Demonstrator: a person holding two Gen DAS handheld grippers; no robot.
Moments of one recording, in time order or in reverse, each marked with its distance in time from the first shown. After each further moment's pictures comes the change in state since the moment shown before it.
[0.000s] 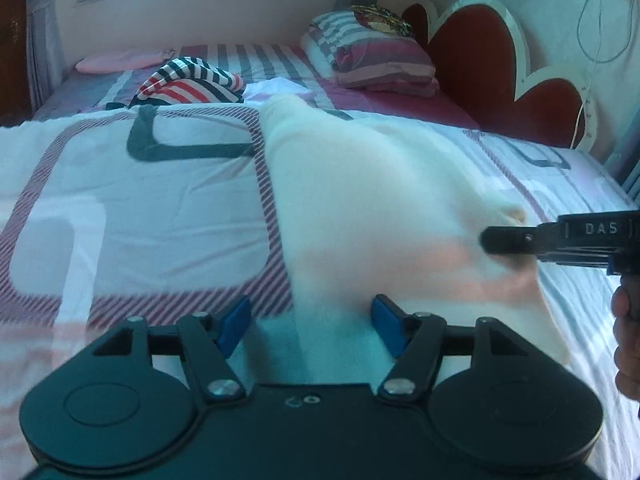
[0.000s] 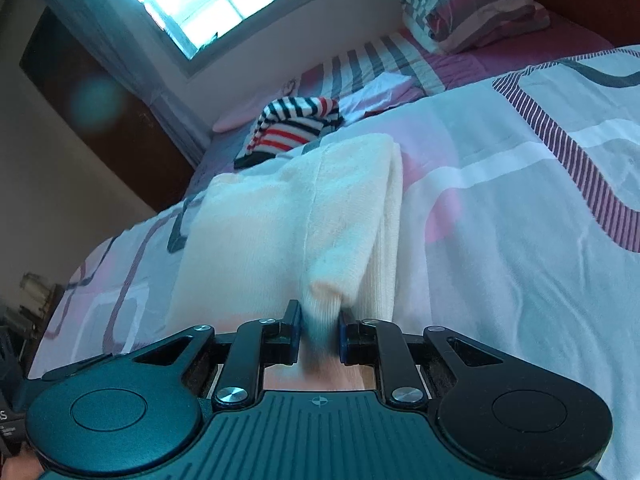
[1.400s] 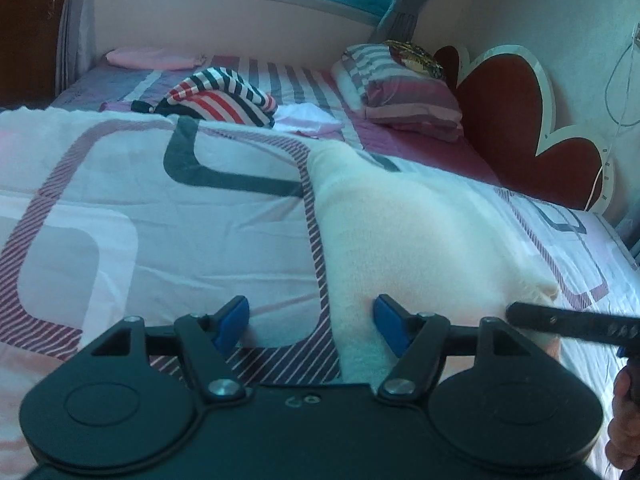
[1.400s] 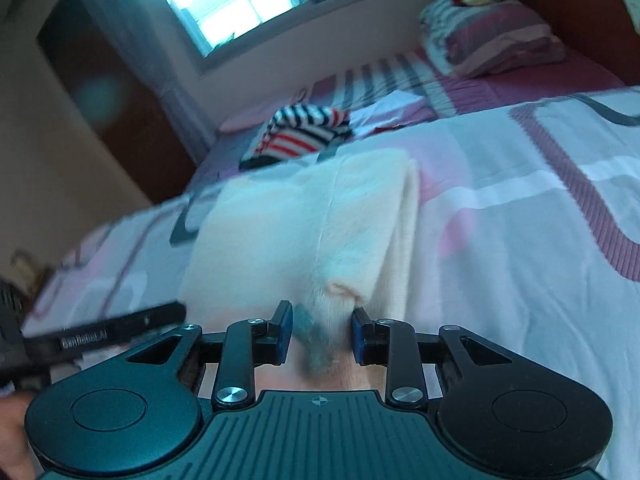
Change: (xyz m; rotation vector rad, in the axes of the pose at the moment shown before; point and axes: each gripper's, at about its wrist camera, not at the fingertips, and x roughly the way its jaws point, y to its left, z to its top) left arm 0.019 0.040 0.024 -0.137 -0.077 -0.002; right arm 0.008 0.013 -0.006 -0.114 -0.024 -0.036
